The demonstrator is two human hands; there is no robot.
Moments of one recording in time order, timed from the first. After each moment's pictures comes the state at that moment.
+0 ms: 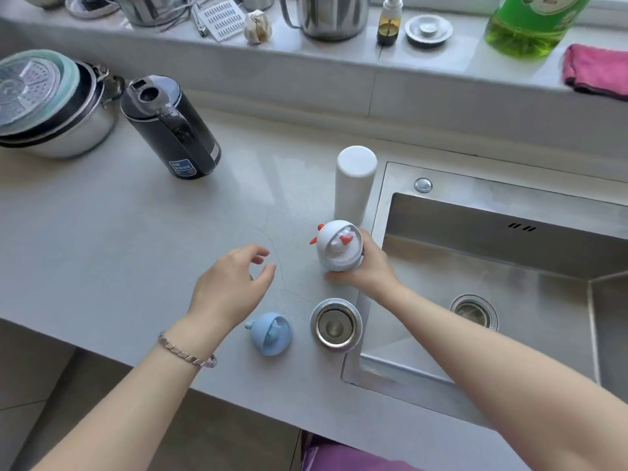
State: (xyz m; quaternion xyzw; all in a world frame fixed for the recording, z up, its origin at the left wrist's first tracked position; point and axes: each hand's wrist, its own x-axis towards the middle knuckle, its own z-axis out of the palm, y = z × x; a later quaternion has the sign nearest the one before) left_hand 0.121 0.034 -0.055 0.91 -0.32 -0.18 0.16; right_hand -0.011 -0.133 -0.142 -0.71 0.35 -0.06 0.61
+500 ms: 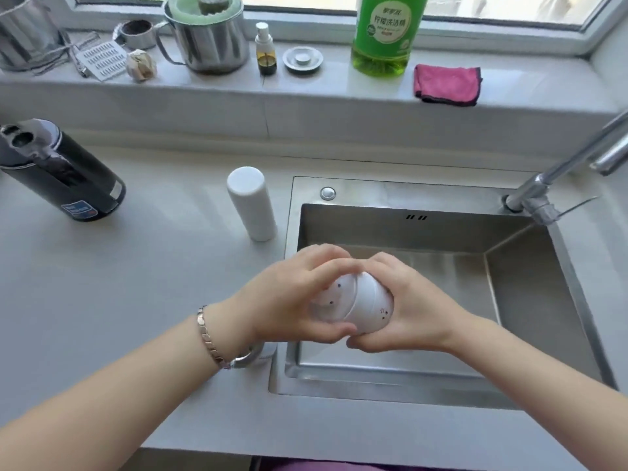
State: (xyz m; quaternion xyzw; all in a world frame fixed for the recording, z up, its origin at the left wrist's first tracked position) left_hand 0.006 -0.076 -0.020 0.54 -0.76 -0.19 0.30; right_hand -0.173 -0.164 -0.019 -0.86 0.29 -0.02 0.42
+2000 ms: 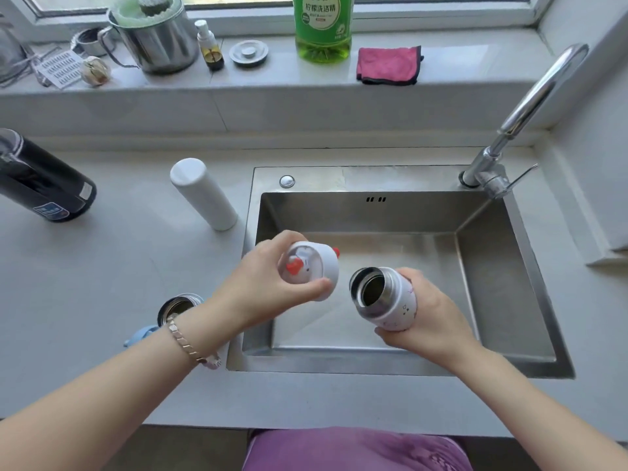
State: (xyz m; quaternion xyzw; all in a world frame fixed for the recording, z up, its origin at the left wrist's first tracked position) left_hand -0.089 -0.093 -0.004 0.75 -0.48 -0.34 0.29; right_hand -0.315 -0.170 -0.060 -0.80 0.47 -0.08 0.37
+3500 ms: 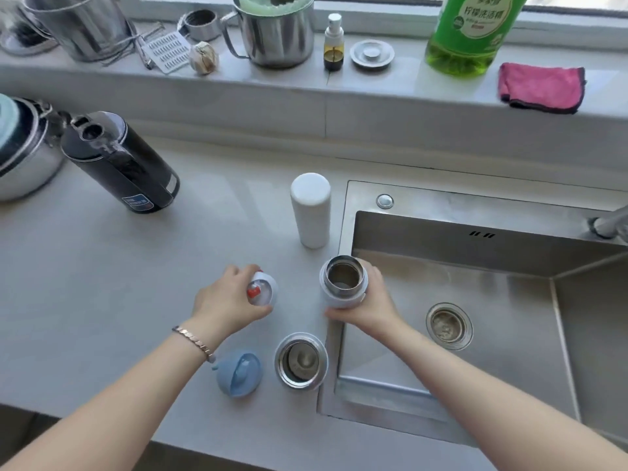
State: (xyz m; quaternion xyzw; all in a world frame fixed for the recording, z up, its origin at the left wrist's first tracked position) left_hand 0.129 -0.021 -0.101 0.89 -0.38 -0.25 0.00; right_hand -0.061 -0.154 -0.149 -0.74 0.39 -0.11 0.53
